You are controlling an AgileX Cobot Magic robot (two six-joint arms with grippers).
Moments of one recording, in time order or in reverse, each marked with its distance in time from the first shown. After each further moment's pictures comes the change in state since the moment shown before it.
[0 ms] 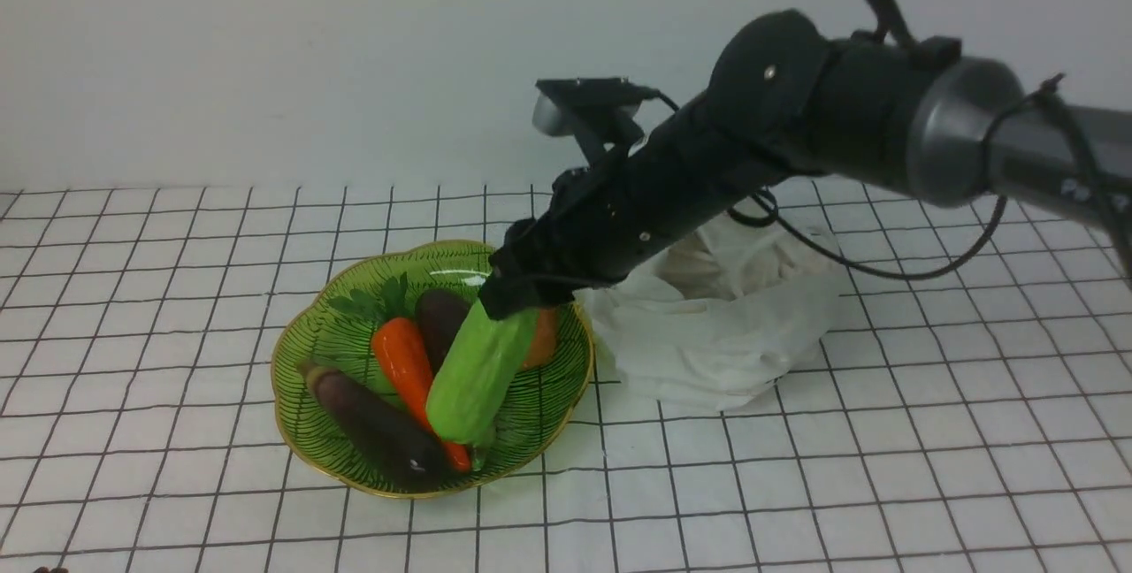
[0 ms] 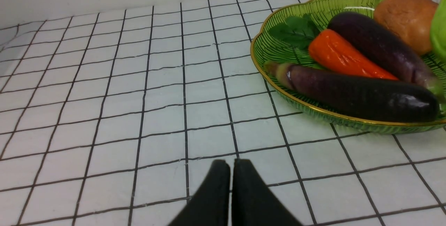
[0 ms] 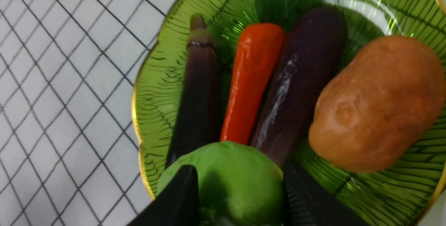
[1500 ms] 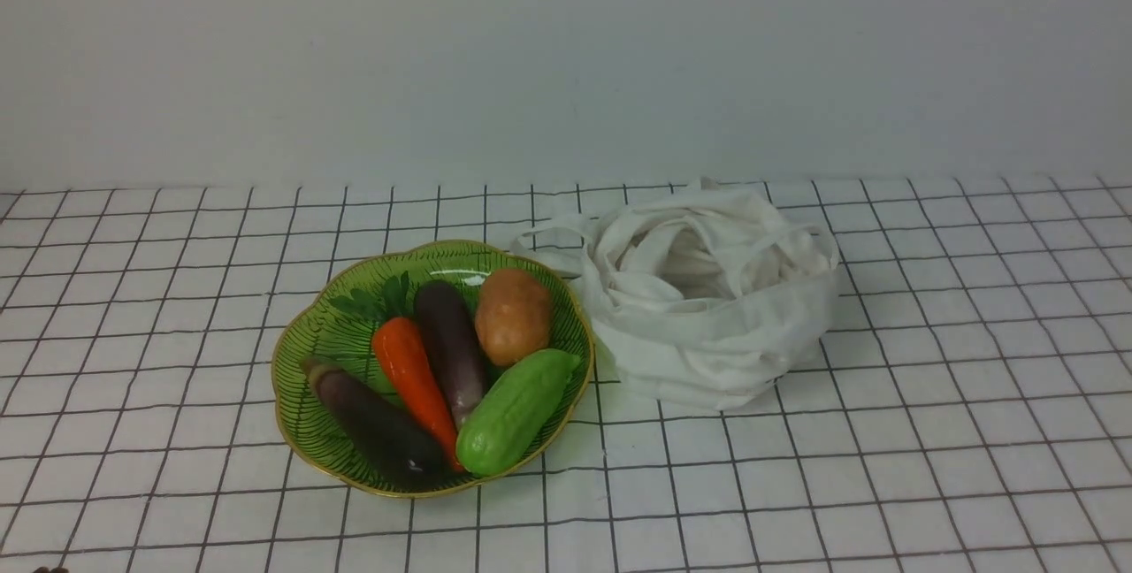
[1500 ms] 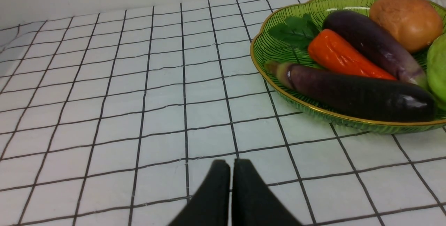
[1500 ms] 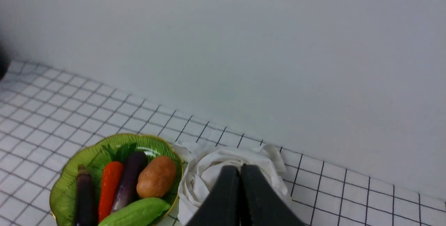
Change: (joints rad) right arm -0.002 -1.208 0.241 -0.892 0.175 0.665; left arm 0.000 0.000 0.000 0.000 0.000 0.000
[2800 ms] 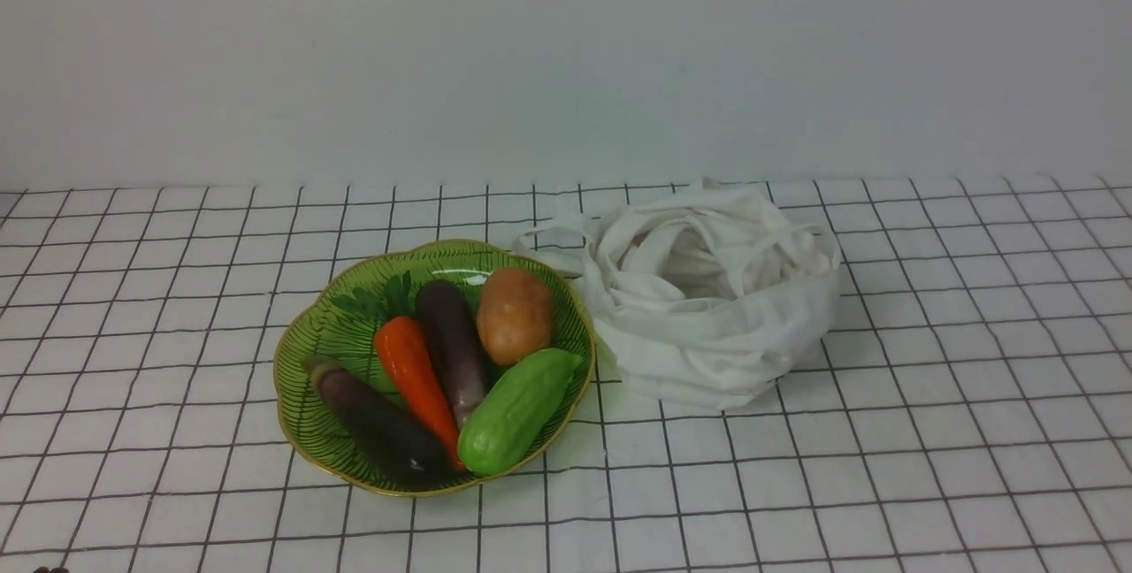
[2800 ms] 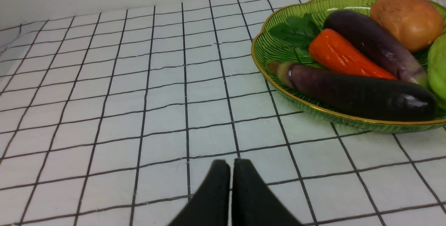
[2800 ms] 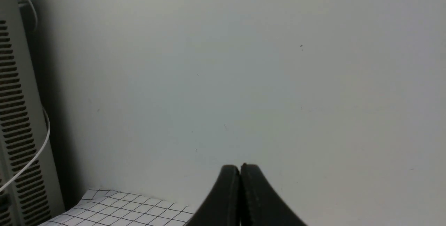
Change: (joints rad) right arm 0.000 -0.746 0.996 -0.039 -0.786 0.153; left arm 0.000 0.000 0.000 0.000 0.000 0.000
